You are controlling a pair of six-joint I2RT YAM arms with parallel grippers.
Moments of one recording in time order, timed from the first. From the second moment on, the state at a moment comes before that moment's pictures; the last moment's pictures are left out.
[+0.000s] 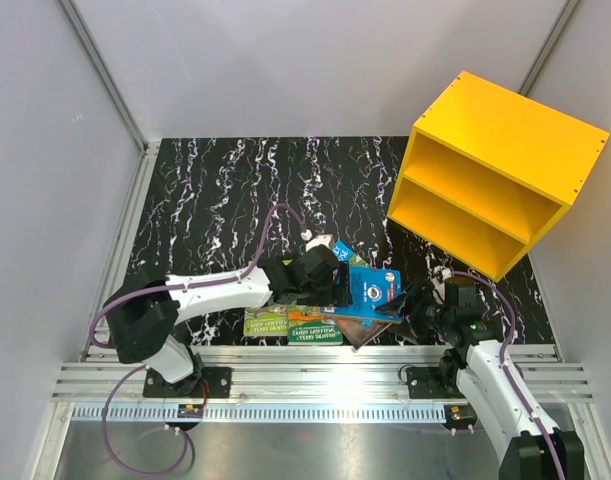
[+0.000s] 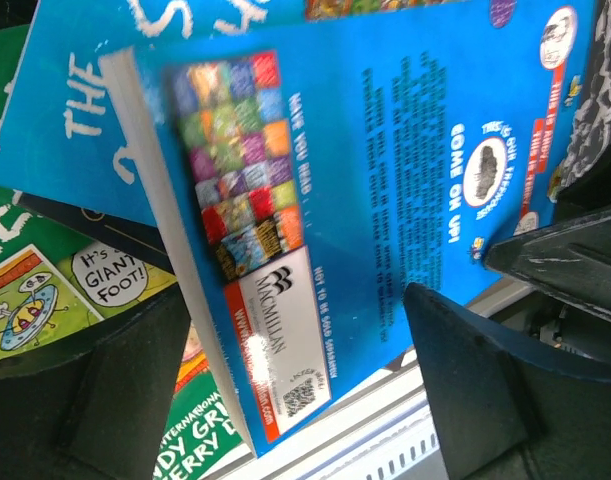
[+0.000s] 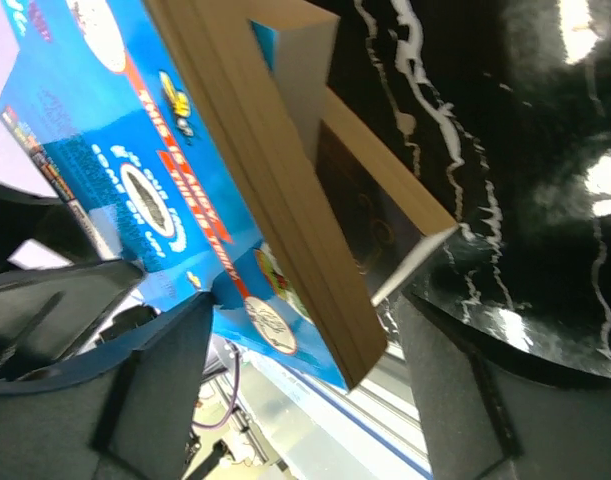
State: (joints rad) left arm -1.05 1.57 0.99 -0.34 -0.08 -0.92; right arm 0.10 0.61 0.15 -0.41 -0.62 0.96
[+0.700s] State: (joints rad) left arm -1.07 1.46 0.96 -0.32 -0.10 -0.96; right arm 0.09 0.46 0.14 -0.43 -0.64 0.98
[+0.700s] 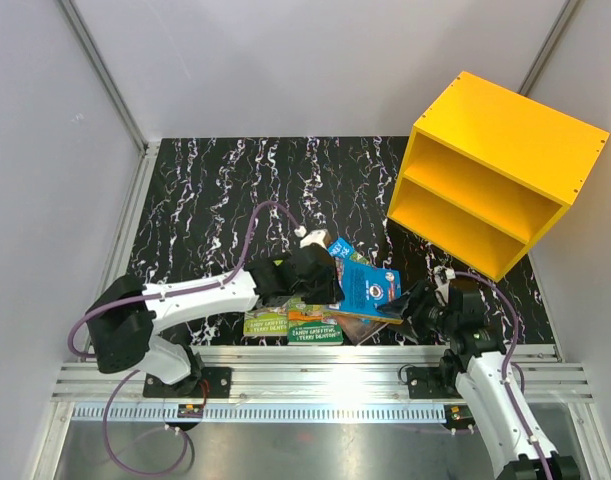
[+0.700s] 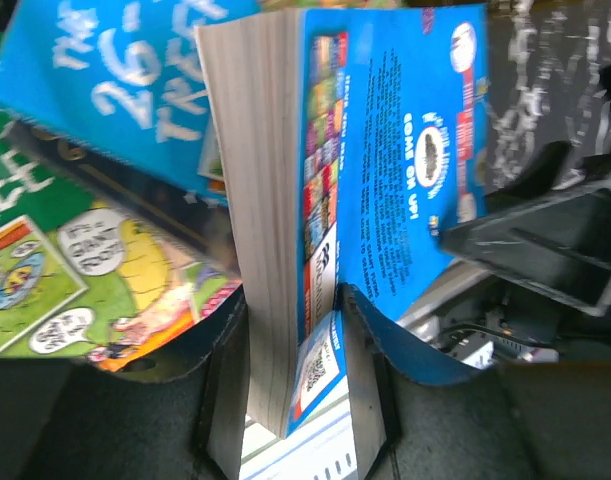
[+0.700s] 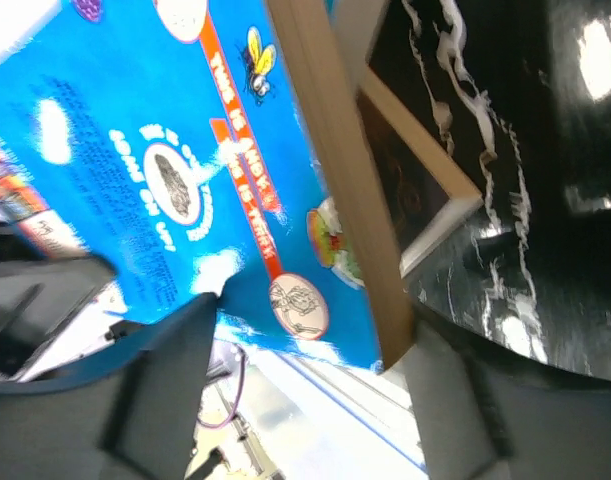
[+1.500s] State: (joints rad) left arm -0.95 1.36 1.28 -0.41 -0.01 -0.92; right arm 0.09 0.58 0.55 -0.54 -0.67 1.16
